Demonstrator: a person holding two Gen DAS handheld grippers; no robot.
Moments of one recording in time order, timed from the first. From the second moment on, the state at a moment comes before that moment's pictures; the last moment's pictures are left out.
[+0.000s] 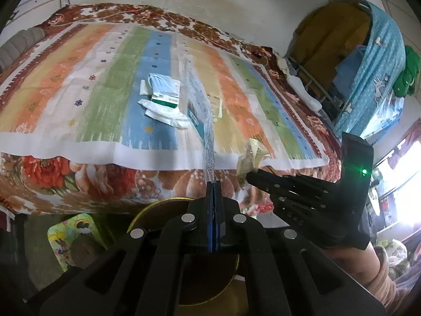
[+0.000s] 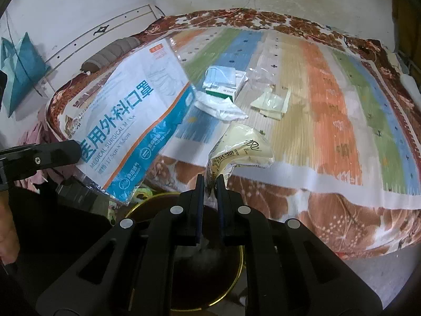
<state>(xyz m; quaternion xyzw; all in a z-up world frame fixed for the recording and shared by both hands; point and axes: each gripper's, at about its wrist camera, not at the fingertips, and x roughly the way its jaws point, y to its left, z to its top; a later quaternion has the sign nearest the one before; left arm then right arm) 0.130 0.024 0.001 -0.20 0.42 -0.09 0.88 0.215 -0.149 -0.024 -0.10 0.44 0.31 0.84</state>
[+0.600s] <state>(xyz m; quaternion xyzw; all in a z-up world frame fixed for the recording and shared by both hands) 0.084 0.005 -0.018 -0.20 0.42 -0.08 0.88 0.168 -0.162 -0.044 -0.10 0.45 0.32 0.83</state>
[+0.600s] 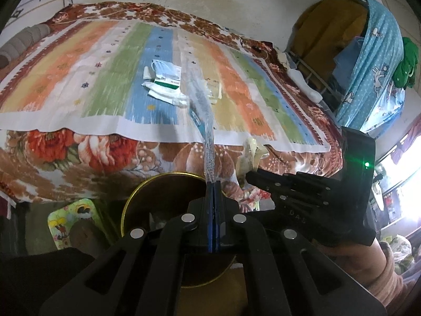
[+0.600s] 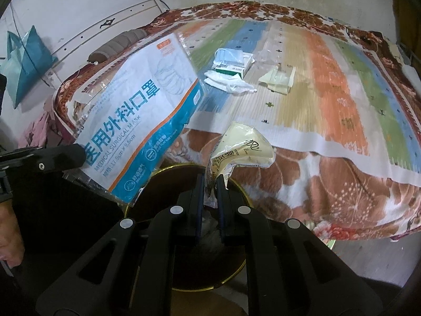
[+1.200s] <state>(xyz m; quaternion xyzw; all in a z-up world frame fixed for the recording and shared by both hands) 0.051 -0.018 -0.056 -0.19 0.49 -0.06 0.85 0.143 -0.155 -0.083 -0.13 0.51 0.31 0.79</state>
